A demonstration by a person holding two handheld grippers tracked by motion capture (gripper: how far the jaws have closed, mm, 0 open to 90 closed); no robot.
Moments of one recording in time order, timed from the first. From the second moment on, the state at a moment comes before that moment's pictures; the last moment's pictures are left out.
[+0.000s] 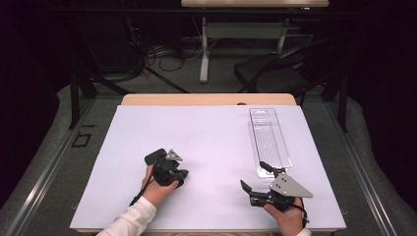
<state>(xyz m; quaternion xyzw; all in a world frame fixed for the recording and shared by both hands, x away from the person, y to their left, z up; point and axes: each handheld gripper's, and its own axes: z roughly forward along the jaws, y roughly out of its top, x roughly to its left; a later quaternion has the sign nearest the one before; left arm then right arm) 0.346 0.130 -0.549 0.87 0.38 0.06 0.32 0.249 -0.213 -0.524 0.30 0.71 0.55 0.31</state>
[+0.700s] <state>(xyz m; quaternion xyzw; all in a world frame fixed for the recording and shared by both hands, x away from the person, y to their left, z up) 0.324 0.147 -0.547 0.88 0.36 0.05 0.30 0.250 -0.212 -0.525 0.30 0.71 0.55 0.31</state>
